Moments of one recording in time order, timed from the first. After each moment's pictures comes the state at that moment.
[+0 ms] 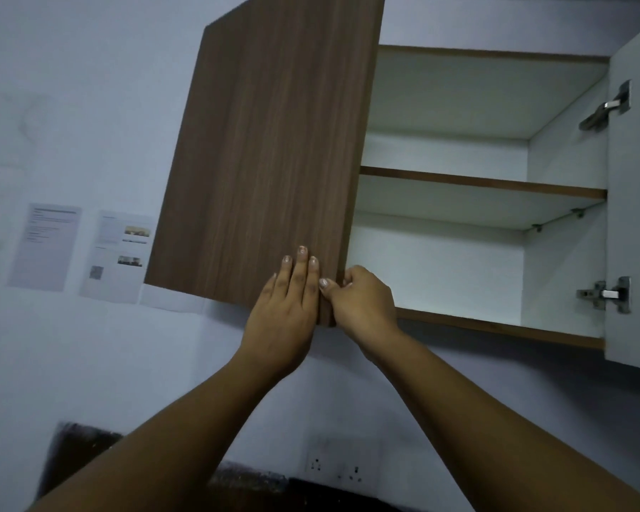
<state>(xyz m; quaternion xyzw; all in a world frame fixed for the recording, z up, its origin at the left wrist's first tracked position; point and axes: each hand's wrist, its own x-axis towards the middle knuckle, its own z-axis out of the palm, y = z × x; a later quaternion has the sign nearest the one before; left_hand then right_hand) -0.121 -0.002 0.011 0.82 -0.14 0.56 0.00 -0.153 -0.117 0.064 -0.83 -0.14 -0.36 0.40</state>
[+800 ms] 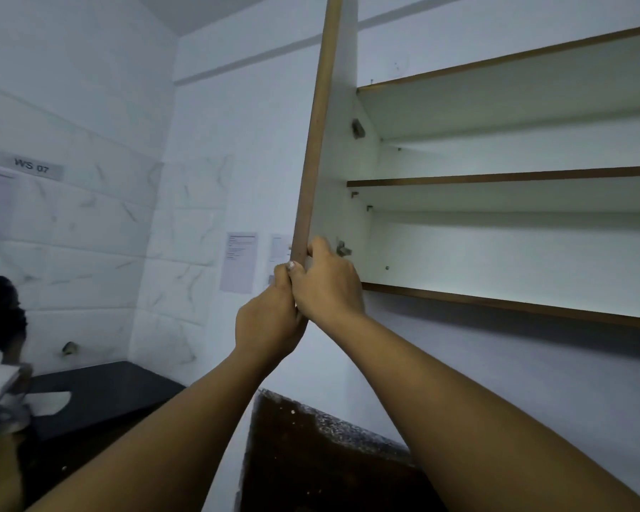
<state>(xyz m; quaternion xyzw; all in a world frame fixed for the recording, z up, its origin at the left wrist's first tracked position) -0.310 0.196 -0.007 0.82 0.07 0.56 0.11 -0.317 0.103 0.048 -0.79 -0.34 -0.37 0.37</state>
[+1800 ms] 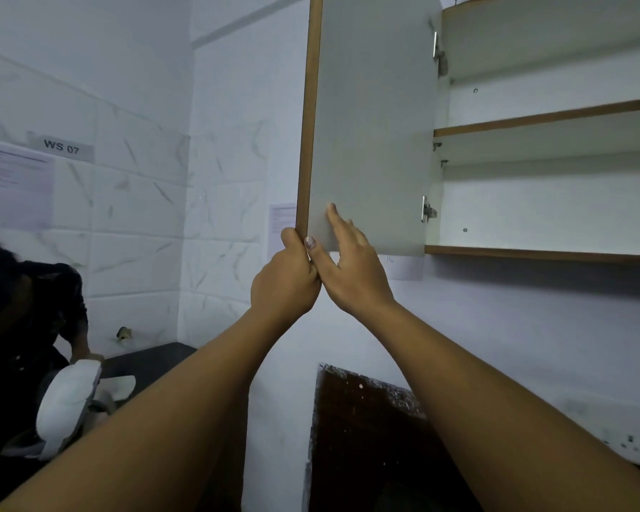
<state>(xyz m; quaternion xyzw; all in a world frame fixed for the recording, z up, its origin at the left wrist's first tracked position) -0.309 0.392 -0.009 0.83 0.05 0.51 0.19 -0.270 0.296 0.003 -0.76 -0.39 -0.33 0.40</state>
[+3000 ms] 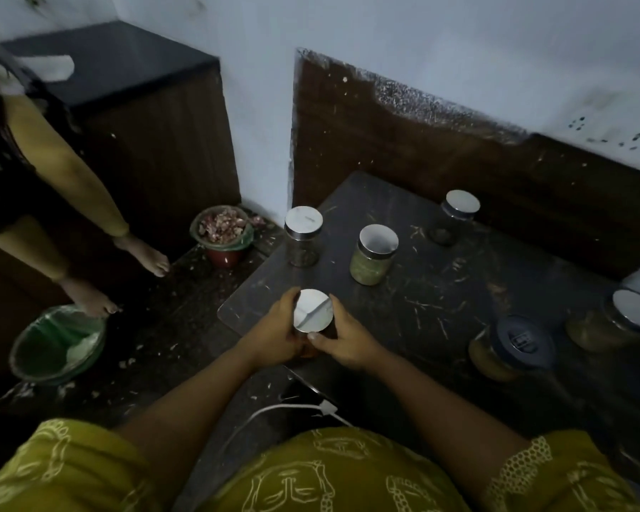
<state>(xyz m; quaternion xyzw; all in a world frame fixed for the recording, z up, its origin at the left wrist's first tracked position) -0.348 0.253 -0.477 0.90 0.09 -0.06 0.43 -0.276 0.098 -0.480 -0.83 -0.26 0.32 0.37</state>
